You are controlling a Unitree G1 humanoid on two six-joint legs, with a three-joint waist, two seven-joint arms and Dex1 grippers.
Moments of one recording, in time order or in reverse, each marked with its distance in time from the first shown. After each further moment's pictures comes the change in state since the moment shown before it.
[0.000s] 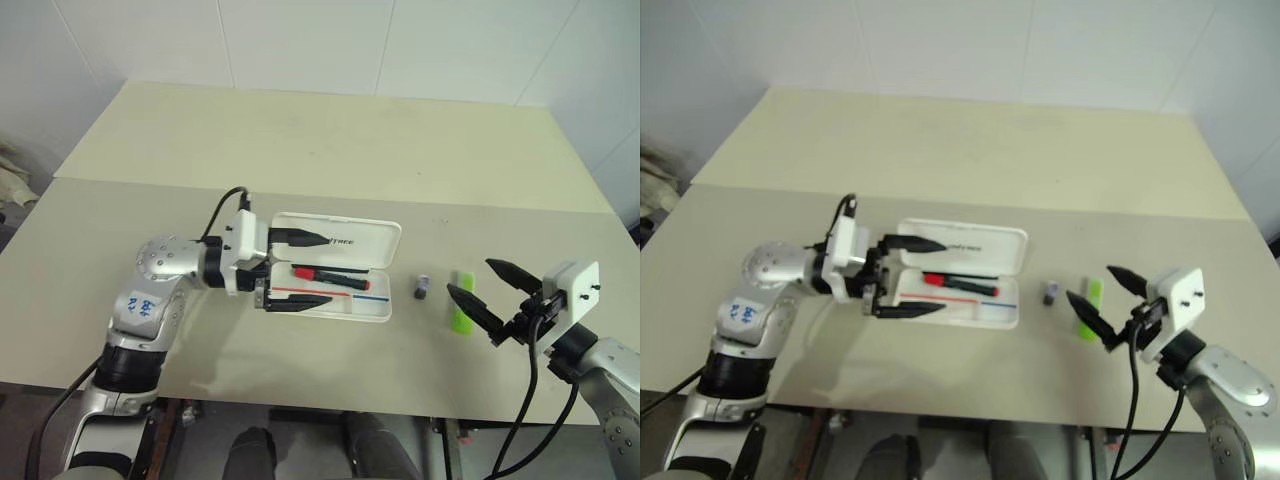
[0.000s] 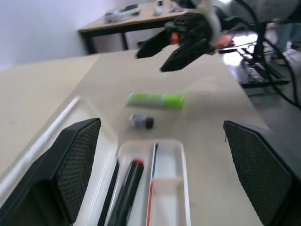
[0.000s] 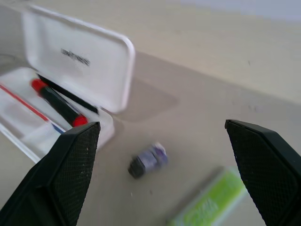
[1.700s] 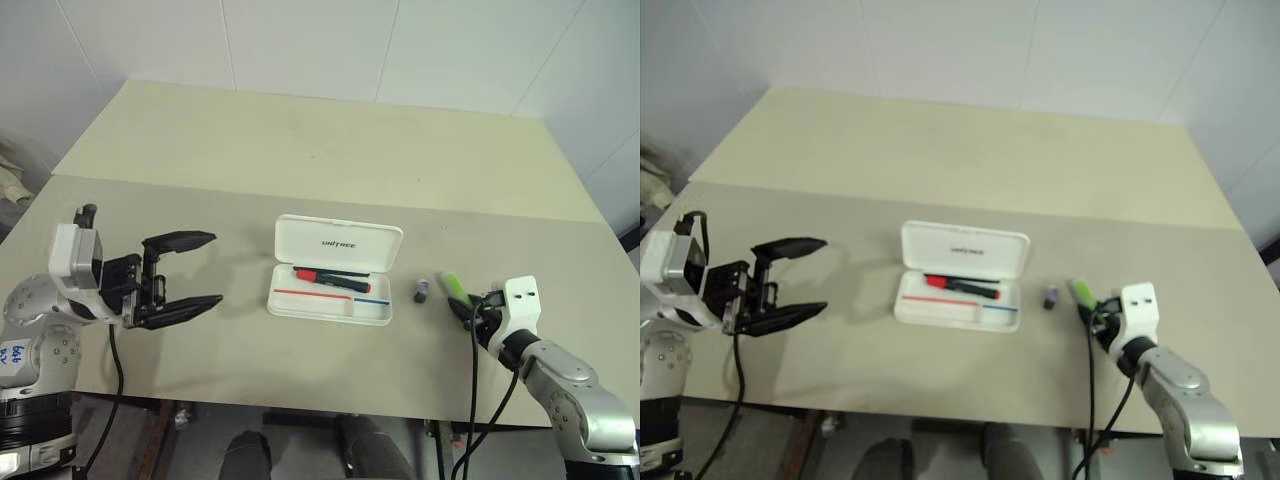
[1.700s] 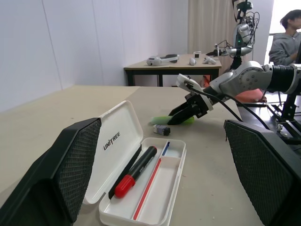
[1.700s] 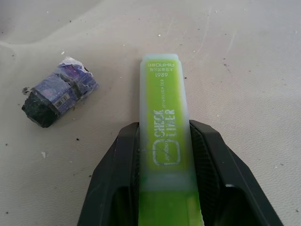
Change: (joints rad) left arm 0.257 0.184 0.384 0.087 -0.381 -0.068 -0.190; right arm -0.128 0.108 0.151 0.206 -0.185 0.189 -0.252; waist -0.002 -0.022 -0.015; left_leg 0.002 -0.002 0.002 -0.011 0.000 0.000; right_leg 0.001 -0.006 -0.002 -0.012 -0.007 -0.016
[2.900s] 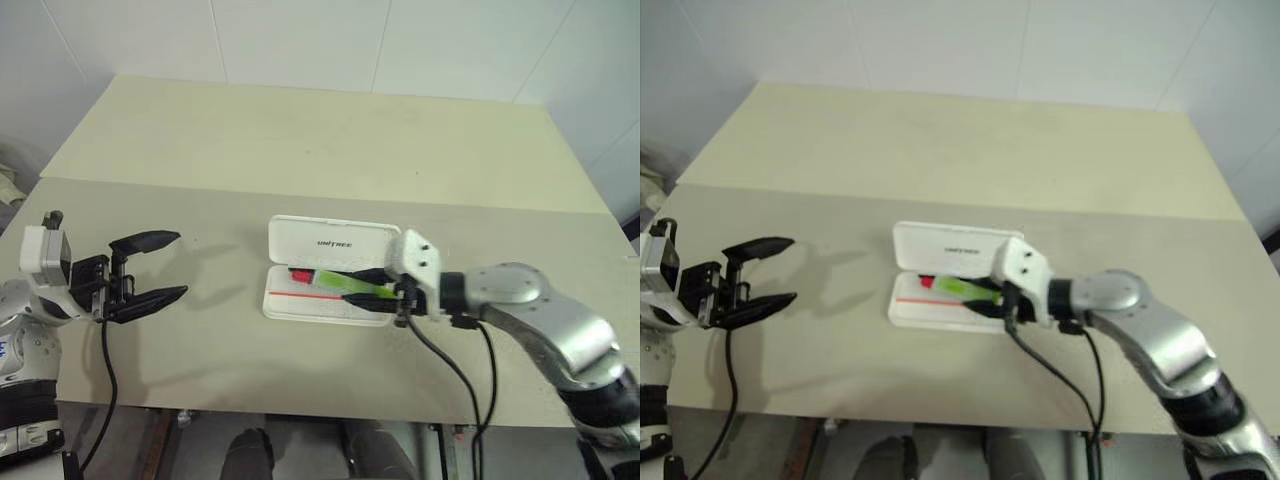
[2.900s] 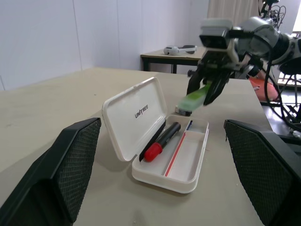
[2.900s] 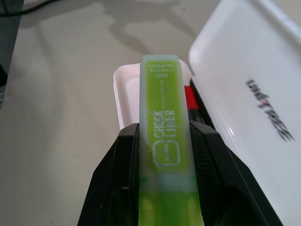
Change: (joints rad) left arm -0.032 0.043 0.049 0.305 0.044 -0.097 -0.135; right arm -0.569 -0.199 0.545 -0.157 0.054 0.060 0.455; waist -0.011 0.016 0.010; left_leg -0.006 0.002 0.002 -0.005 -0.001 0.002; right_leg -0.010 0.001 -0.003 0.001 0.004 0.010
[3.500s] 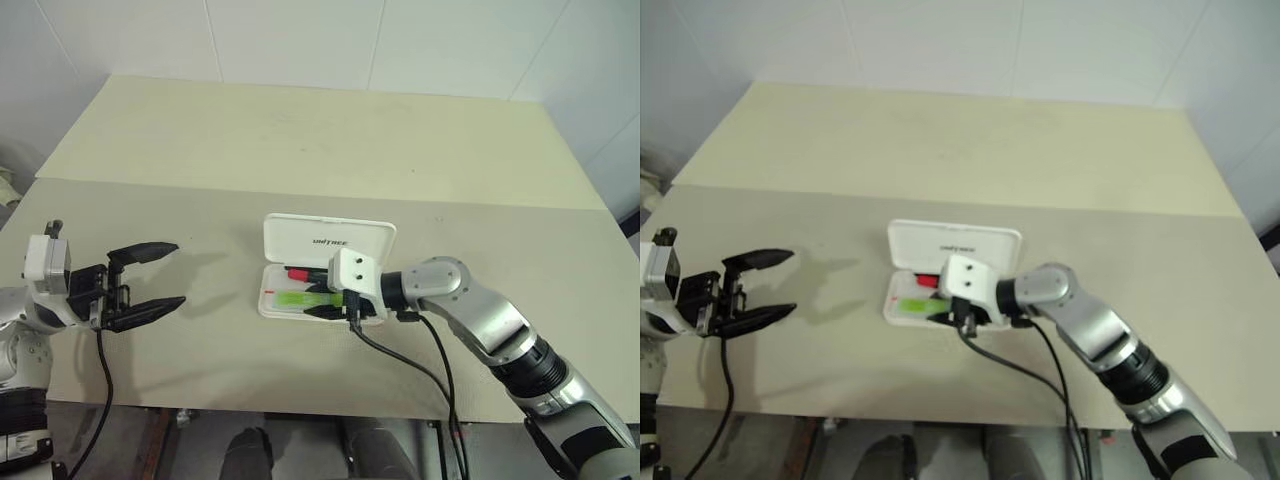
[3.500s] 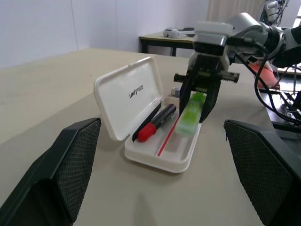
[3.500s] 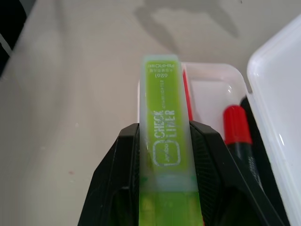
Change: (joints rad) left arm -0.004 0.039 -0.020 -0.001 0.021 -0.015 -0.002; right arm -0.121 0.153 0.178 0.233 -0.224 -0.151 0.124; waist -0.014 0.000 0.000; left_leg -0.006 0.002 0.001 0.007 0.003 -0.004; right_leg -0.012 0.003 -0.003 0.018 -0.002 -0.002
